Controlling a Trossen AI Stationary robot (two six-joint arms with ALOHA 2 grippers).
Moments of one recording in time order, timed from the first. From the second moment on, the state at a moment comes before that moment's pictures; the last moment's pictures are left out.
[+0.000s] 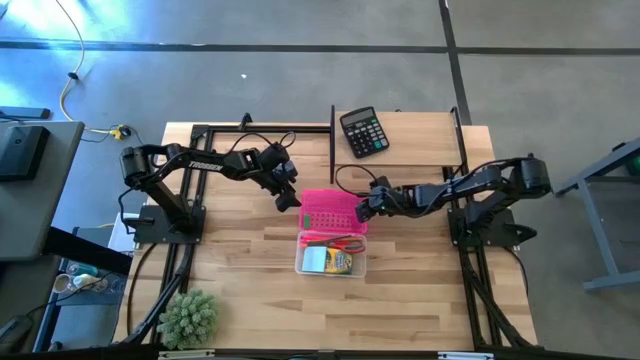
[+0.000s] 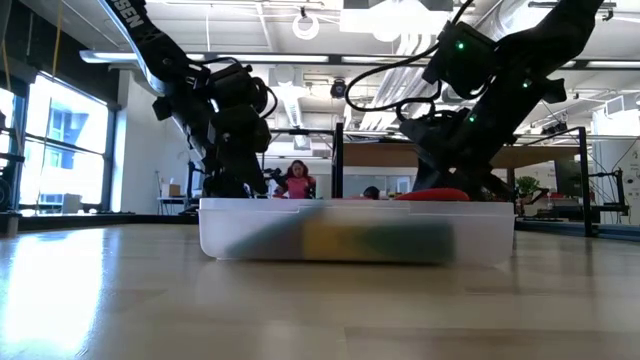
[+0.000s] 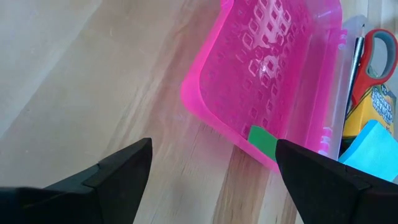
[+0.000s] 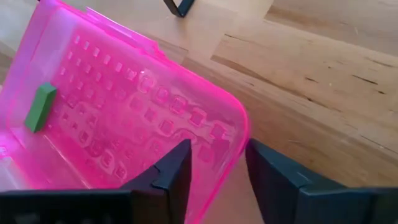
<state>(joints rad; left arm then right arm) 0.56 1.62 0.75 -0.11 0.44 -0.21 -0.05 1.51 0.61 -0.01 0.30 0.95</state>
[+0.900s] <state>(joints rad) 0.56 1.62 0.75 -0.15 0.44 -0.18 -0.05 1.51 0.61 -0.01 0.34 1.03</state>
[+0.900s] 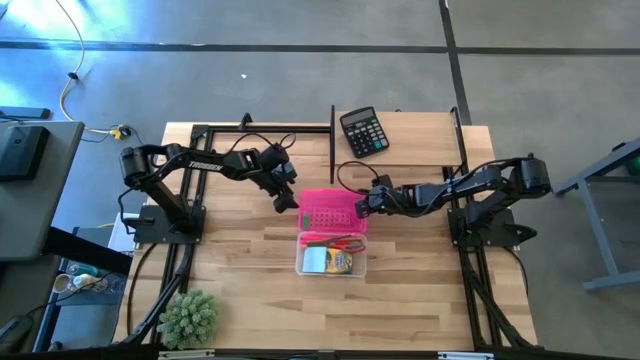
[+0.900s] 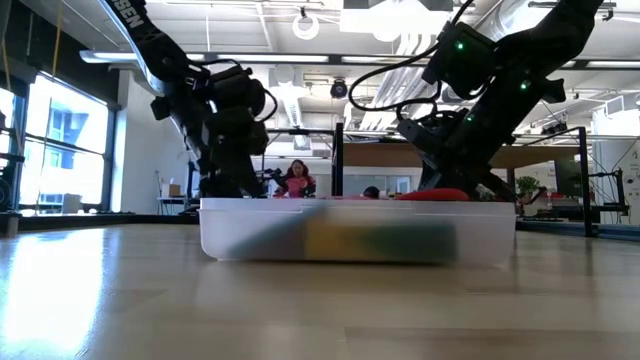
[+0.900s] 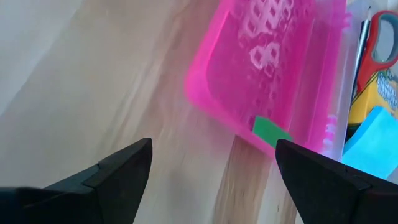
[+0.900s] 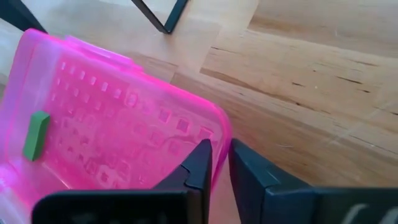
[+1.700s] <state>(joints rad) 0.56 1.54 0.75 -0.22 0.63 -0.08 -0.05 1.51 0.61 0.09 0.37 0.93</state>
